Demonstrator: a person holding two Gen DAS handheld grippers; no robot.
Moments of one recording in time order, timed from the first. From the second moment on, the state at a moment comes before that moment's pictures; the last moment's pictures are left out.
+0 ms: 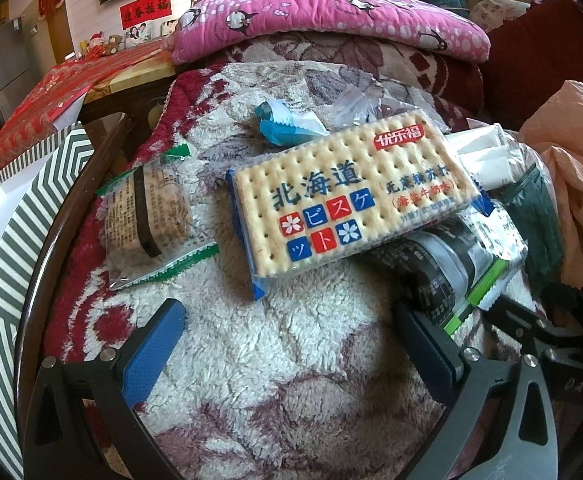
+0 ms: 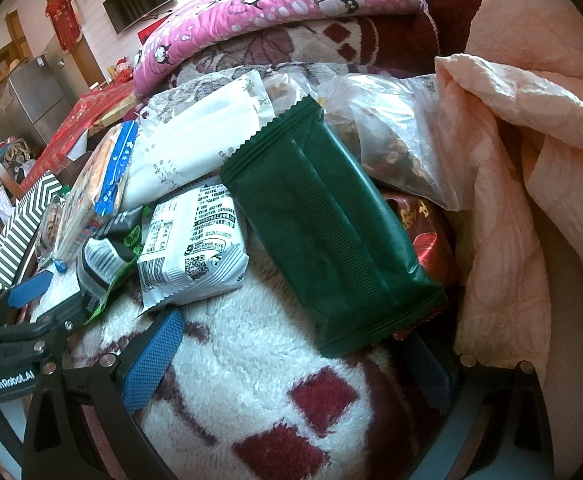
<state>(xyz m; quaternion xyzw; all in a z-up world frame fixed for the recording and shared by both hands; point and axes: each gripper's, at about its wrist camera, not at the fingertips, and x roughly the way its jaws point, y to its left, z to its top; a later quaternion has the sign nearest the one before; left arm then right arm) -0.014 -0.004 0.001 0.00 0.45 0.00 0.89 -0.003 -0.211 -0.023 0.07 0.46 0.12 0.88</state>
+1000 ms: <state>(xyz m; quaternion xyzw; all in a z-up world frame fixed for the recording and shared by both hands) -0.013 -0.003 0.001 0.00 0.45 0.00 0.89 -0.008 -0.213 -0.024 0.08 0.46 0.12 0.88</state>
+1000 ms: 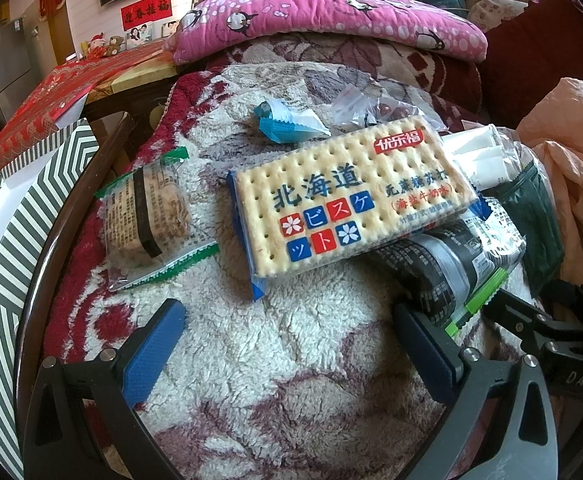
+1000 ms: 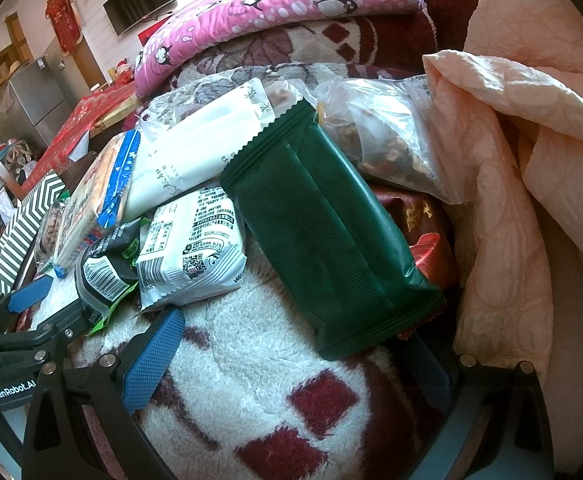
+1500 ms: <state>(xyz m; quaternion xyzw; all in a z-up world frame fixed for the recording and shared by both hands) -0.021 -0.005 -0.001 0.00 0.44 0.00 0.90 -0.013 -0.213 -0.024 0.07 0.46 0.12 0.88</state>
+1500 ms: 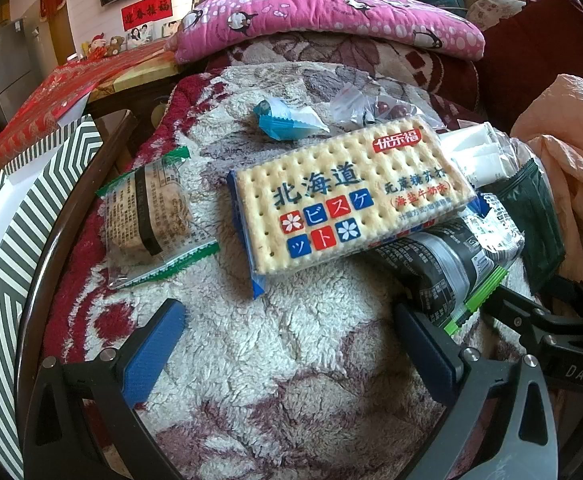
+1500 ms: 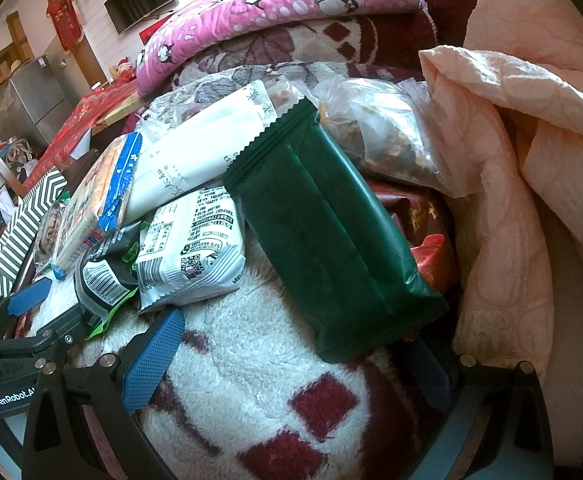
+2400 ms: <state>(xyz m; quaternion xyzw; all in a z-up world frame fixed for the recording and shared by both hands) -0.021 -0.005 -0.002 0.00 0.44 0.00 0.90 -0.011 -0.215 -0.023 0.07 0.46 0.12 0.87</state>
